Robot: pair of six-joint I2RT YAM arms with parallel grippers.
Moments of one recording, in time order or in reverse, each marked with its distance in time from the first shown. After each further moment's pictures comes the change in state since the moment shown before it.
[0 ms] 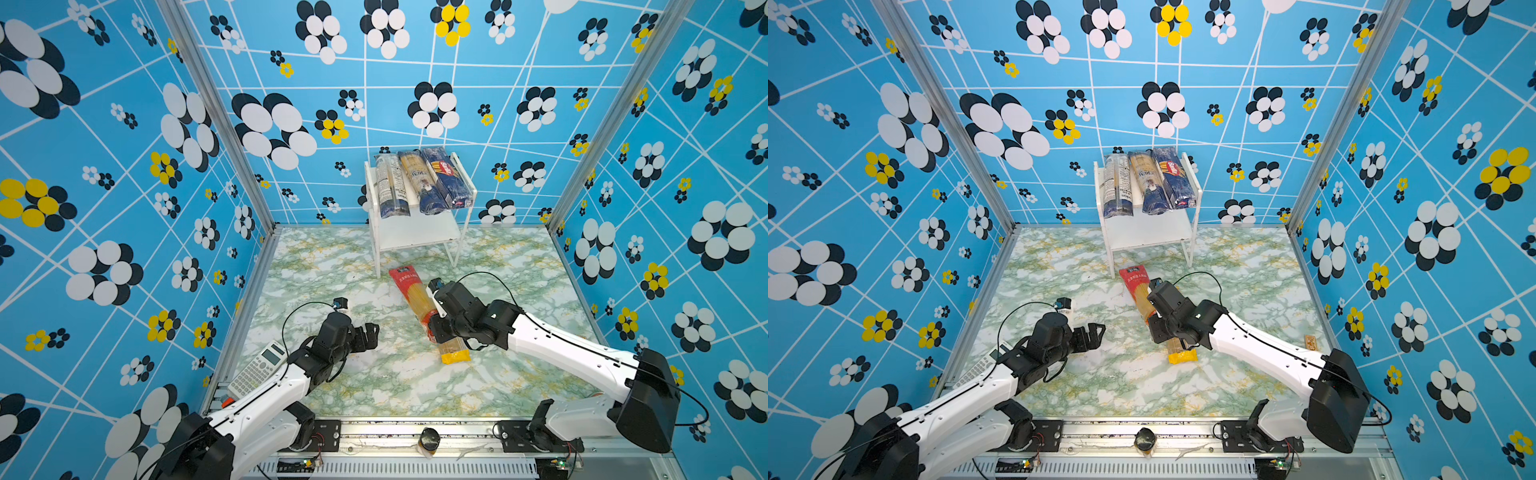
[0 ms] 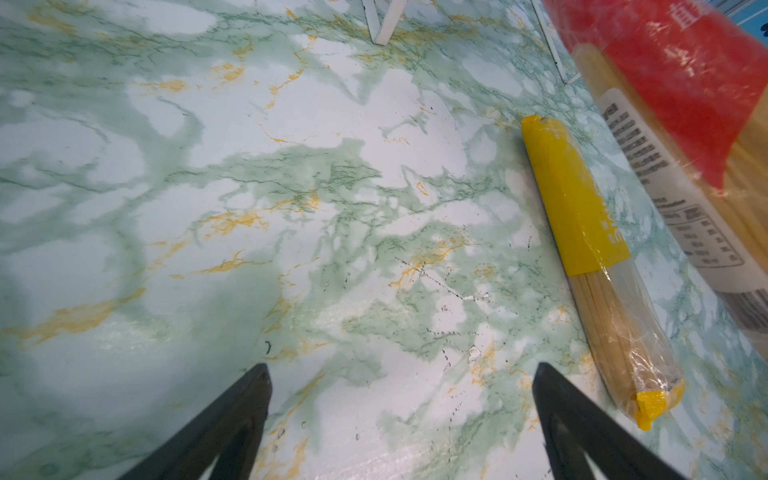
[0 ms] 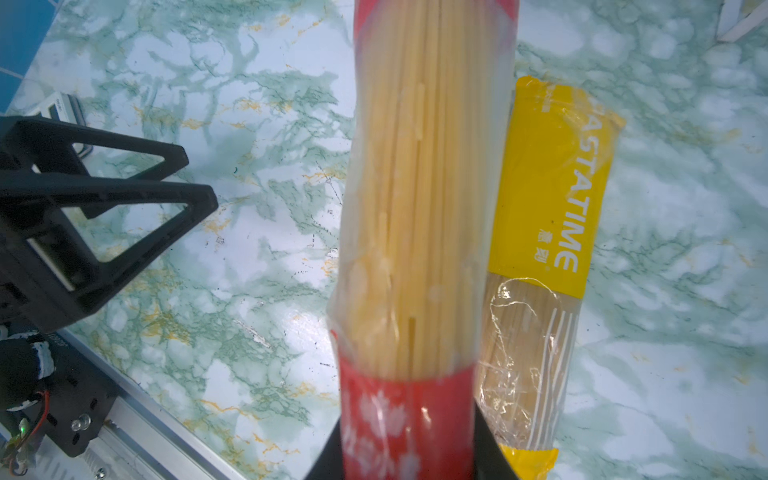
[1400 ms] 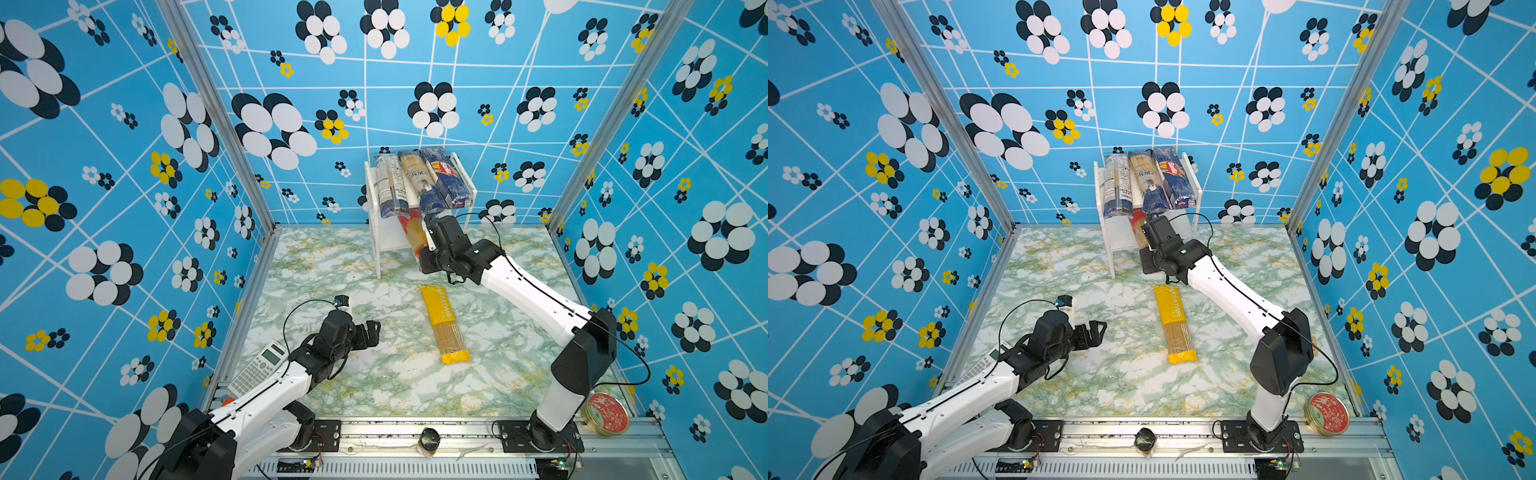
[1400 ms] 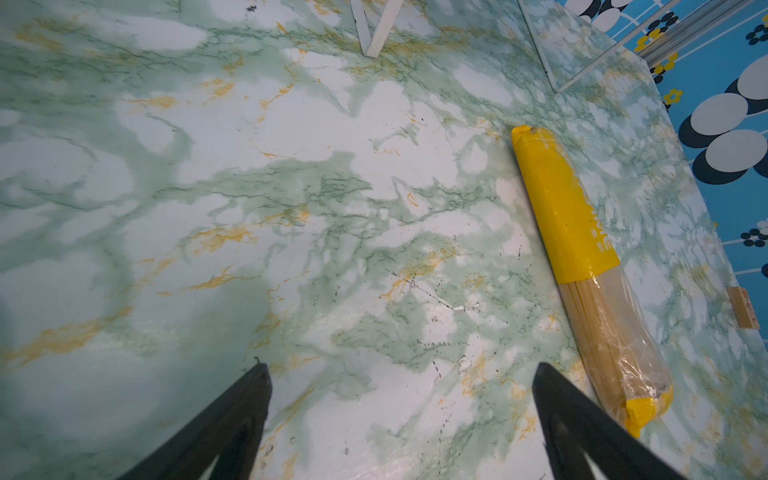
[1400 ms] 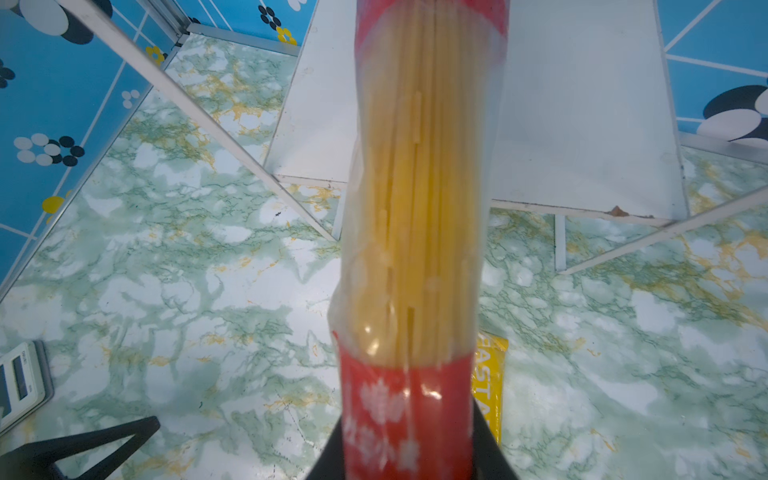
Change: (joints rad) left arm 0.000 0.019 0.019 0.019 0.005 0.001; right arm -0.197 0.413 0.623 -0.031 0.082 -0.122
